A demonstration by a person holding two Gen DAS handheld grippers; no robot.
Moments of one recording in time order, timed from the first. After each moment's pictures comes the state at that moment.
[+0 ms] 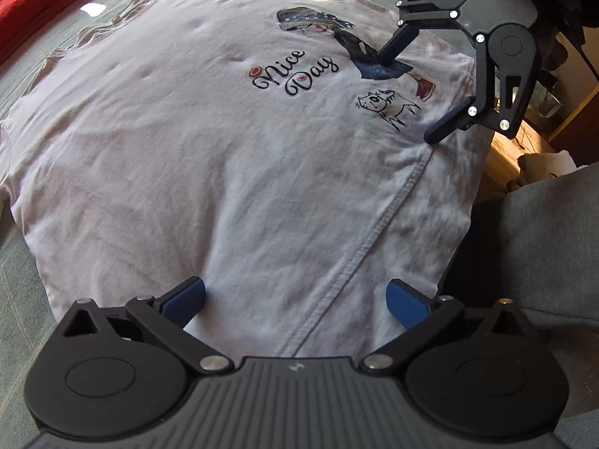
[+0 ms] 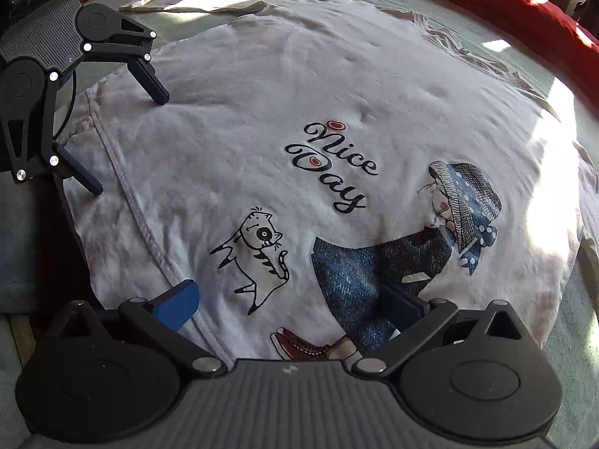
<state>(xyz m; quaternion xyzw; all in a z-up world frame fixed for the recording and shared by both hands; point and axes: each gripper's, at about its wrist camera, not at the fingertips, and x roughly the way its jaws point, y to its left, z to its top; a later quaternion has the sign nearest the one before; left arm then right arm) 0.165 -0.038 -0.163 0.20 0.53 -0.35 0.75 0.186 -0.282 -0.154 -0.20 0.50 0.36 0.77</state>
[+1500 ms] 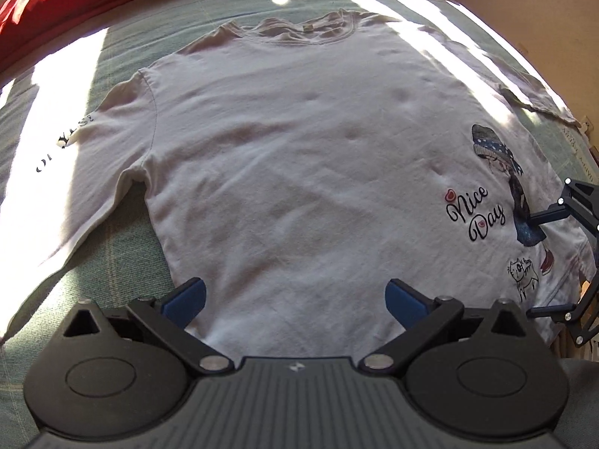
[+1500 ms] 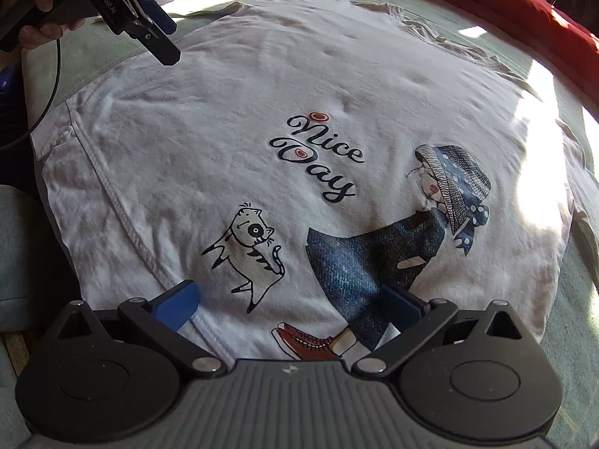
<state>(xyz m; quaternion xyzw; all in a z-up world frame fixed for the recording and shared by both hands) 0.275 0.002 -0.135 0.06 0.55 -0.19 0.81 0.182 -0.276 -0.162 -0.19 0.49 0.33 0.78</state>
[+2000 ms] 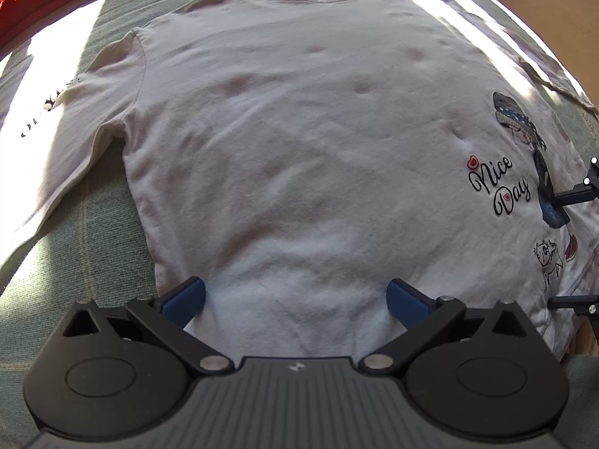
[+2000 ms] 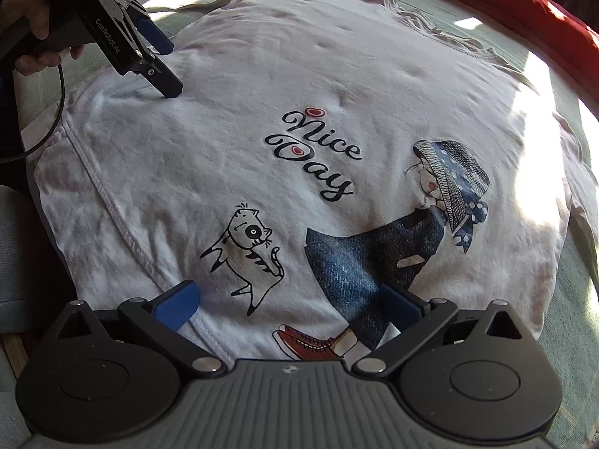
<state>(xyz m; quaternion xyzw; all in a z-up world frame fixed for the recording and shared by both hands) 0.270 -0.002 -0.167 0.07 0.58 -0.16 0.79 0.185 -0.268 -0.163 -0.20 0.51 0.31 0.78</state>
